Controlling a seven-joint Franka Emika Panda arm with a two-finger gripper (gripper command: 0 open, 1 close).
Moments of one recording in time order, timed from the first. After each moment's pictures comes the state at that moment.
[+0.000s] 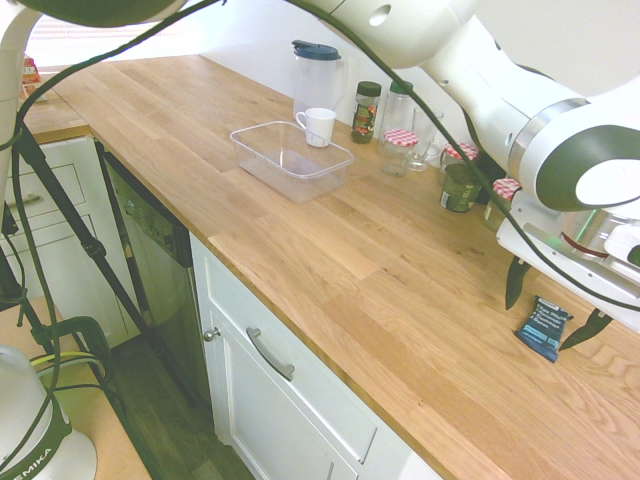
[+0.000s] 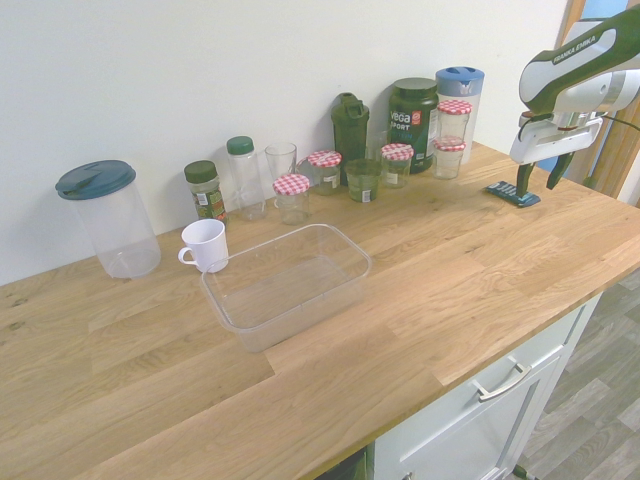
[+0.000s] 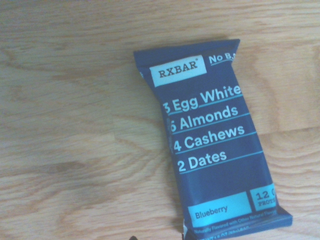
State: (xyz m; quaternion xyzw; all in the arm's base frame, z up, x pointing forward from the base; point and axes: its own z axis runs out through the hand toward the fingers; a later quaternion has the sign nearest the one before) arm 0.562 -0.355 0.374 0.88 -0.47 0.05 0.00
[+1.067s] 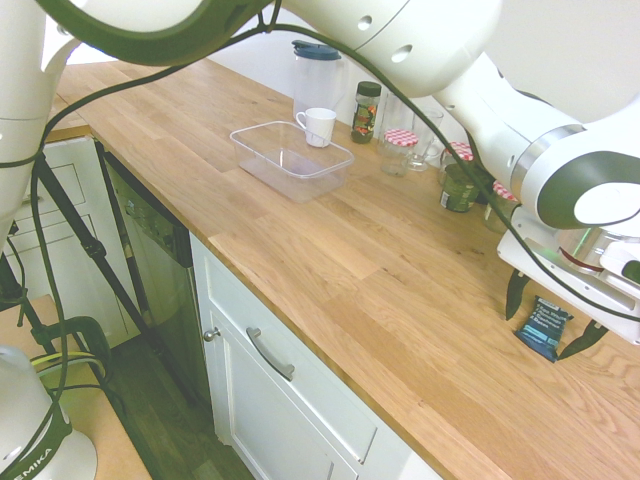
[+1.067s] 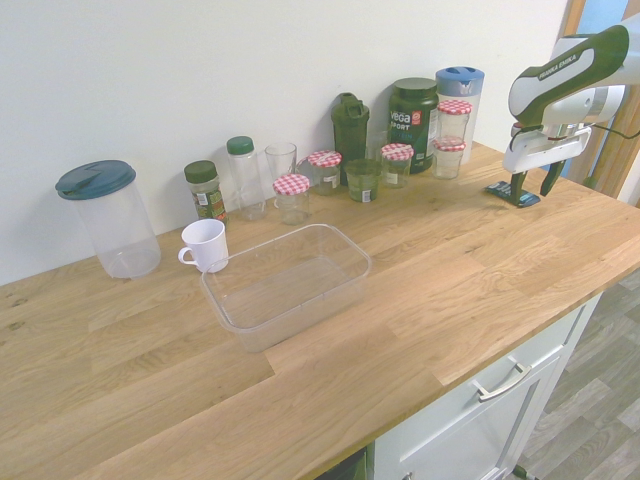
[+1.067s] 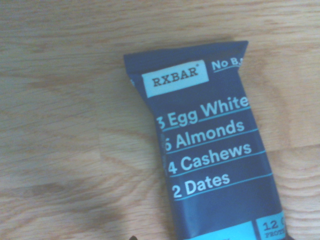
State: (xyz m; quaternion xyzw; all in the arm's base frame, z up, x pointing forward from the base) arm 0.575 -0.363 0.353 0.88 -0.48 0.05 0.01
